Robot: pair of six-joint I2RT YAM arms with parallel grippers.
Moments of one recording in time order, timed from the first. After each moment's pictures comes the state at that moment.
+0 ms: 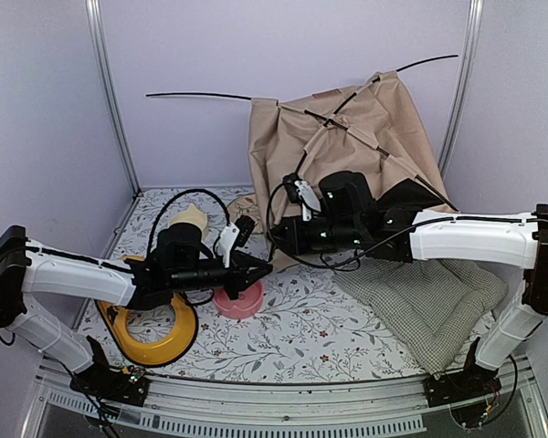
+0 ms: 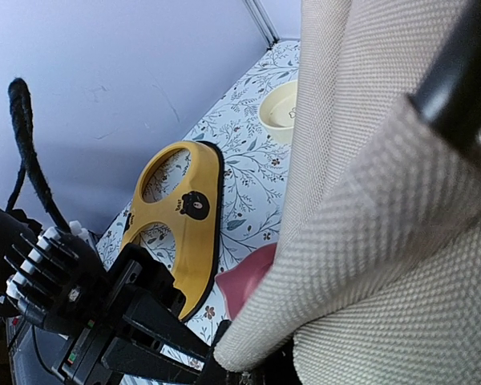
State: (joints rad) left arm -0.91 1.43 0.64 0.50 0.20 -0.20; right arm 0.99 1.63 1.24 -0.04 -0.09 0.50
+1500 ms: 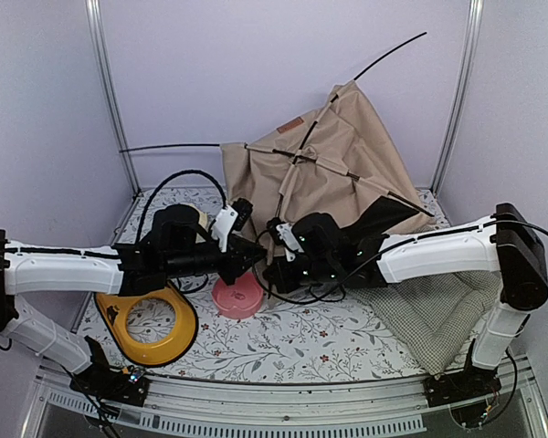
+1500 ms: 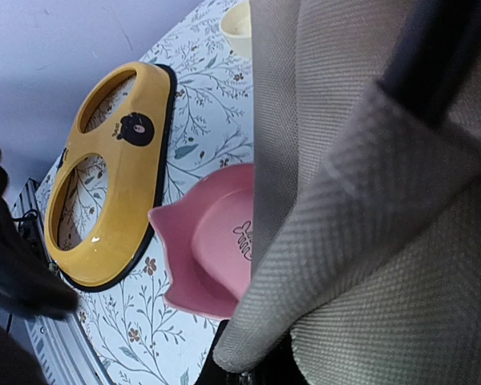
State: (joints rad) left arm -0.91 1.36 0.76 0.24 0.11 -0.14; right arm 1.06 1.77 1.16 0.02 0.02 0.46
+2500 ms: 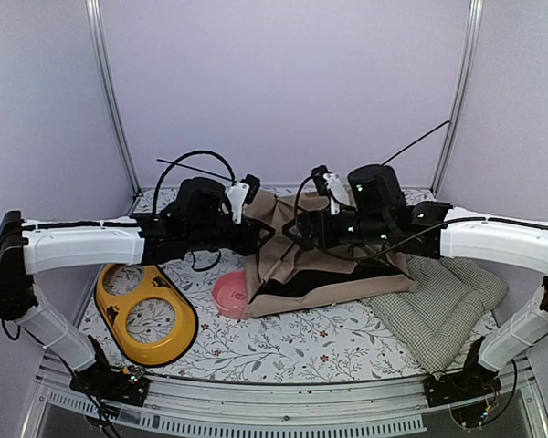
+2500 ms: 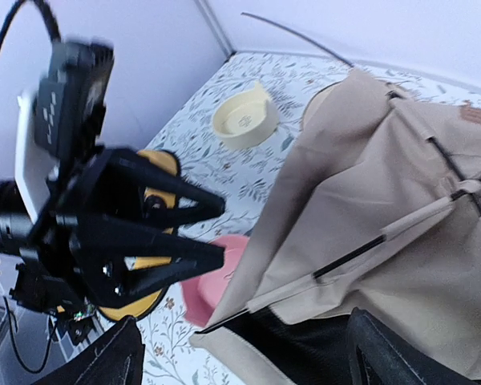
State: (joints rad) left arm -0.86 1.49 1.02 0.03 -0.03 -0.29; right arm 0.95 1.49 1.16 -0.14 -0.01 0.45
